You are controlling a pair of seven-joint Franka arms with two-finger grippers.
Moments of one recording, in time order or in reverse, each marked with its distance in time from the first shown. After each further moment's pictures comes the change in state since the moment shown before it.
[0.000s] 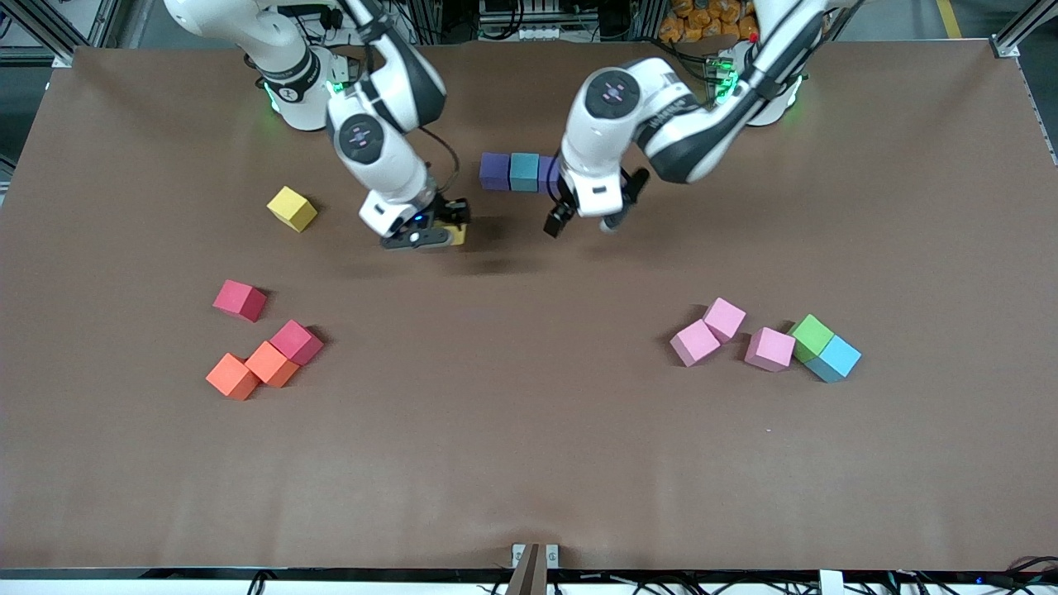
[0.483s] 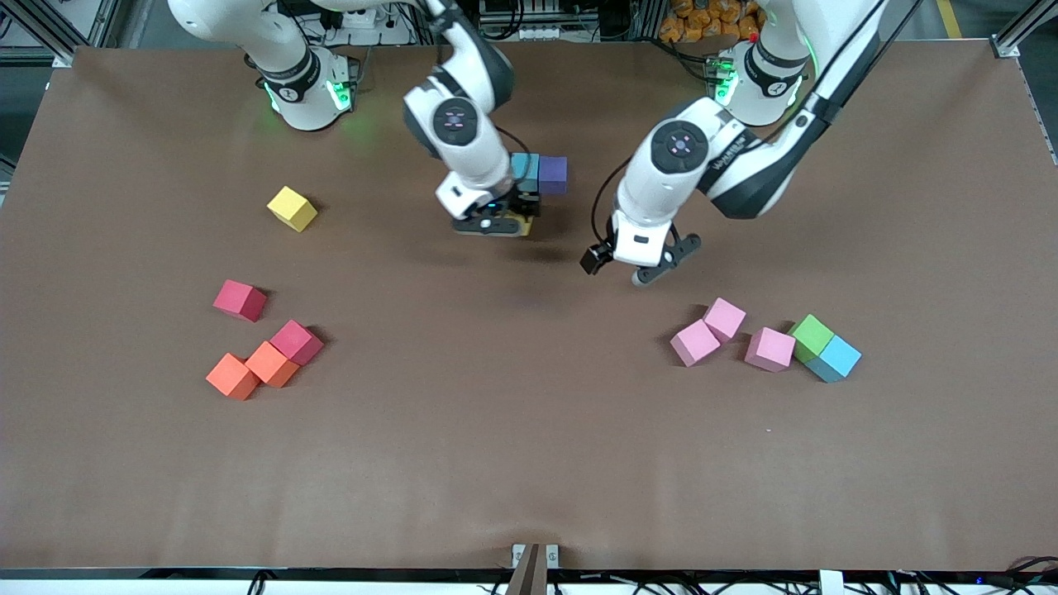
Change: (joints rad) left arm 0.062 0.006 0.108 0.025 0.001 -0.011 0.560; right arm 0.182 0.231 0.004 0.288 -0.001 0.000 0.337
